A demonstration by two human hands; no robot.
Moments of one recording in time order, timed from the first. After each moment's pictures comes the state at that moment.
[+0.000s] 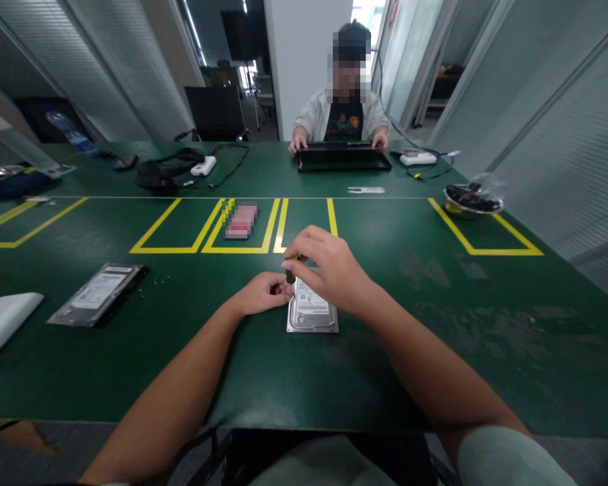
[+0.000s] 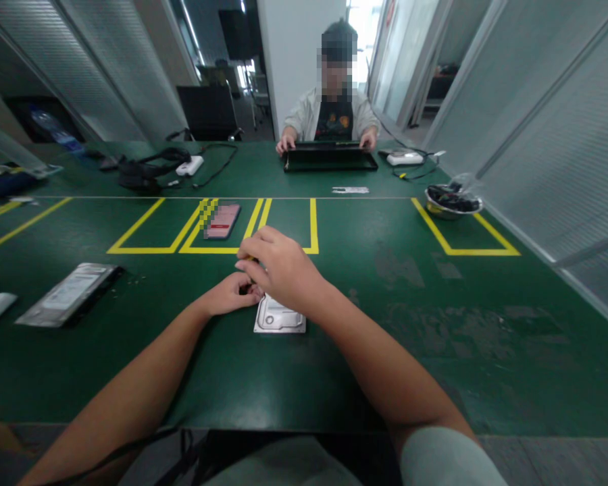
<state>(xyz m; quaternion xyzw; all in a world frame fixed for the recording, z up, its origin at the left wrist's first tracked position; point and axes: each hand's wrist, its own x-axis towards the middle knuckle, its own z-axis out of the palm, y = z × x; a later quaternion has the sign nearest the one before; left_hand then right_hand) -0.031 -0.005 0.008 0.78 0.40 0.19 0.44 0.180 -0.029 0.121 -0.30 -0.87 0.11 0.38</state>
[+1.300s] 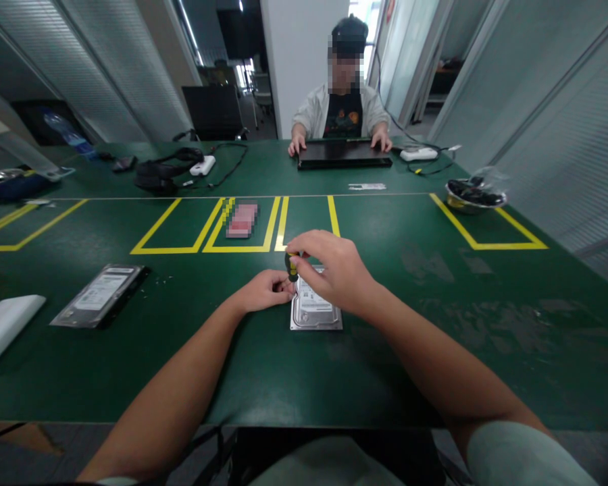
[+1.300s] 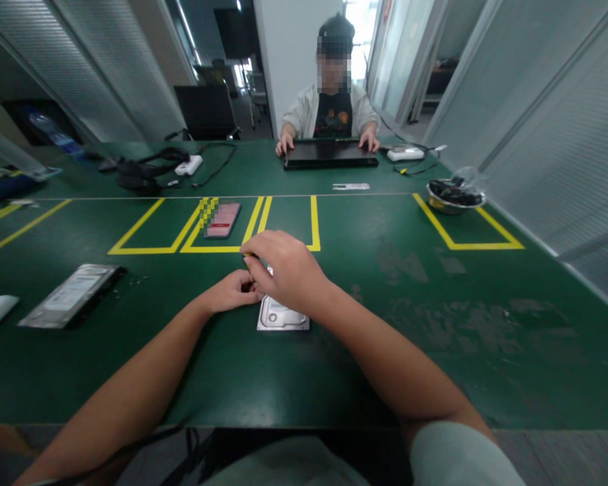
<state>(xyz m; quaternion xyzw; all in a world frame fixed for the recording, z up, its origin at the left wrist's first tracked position) -0.032 -0.003 0.011 0.77 0.39 0.18 0.47 0.178 -0.031 0.112 -0.27 -0.86 0.08 0.42</state>
